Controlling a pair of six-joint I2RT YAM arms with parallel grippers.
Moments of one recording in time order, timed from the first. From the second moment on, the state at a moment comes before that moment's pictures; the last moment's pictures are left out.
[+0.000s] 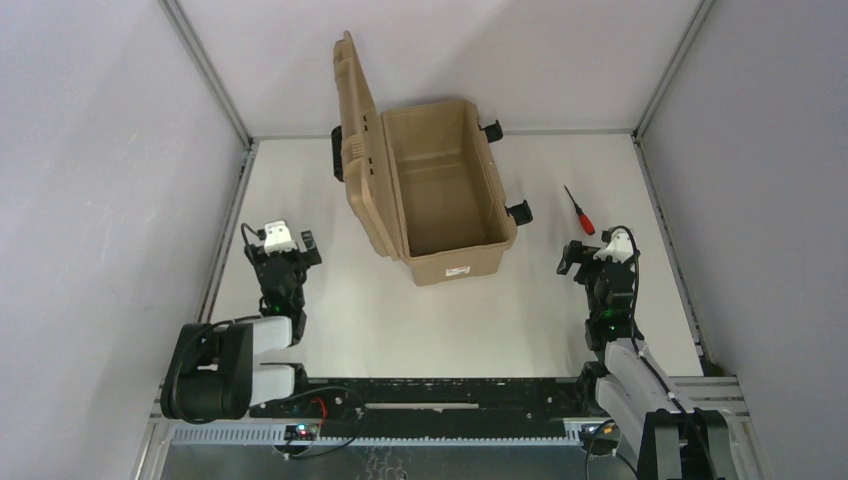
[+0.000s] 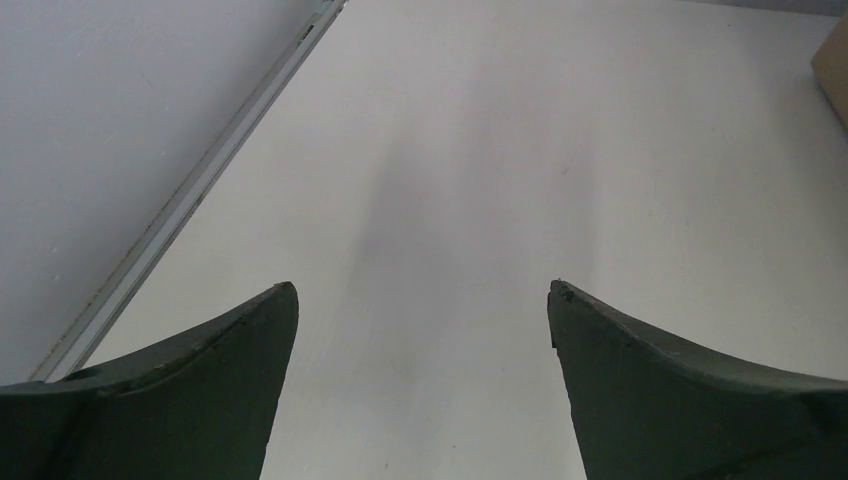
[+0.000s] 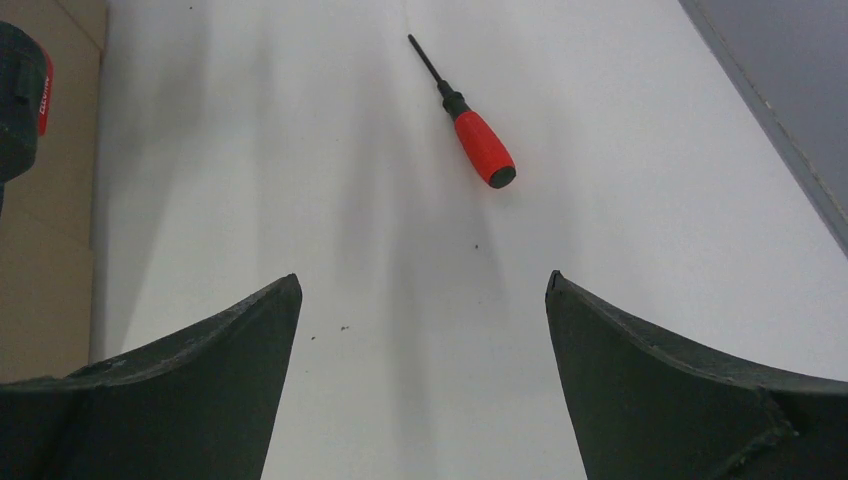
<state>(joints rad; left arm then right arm) -0.01 1.26 0.15 1.01 -0.30 0.00 0.01 0.81 0.13 0.49 0.13 0.11</state>
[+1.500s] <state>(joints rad) -0.01 1.26 0.15 1.01 -0.30 0.00 -0.16 2.06 1.50 -0.66 -0.05 -0.07</state>
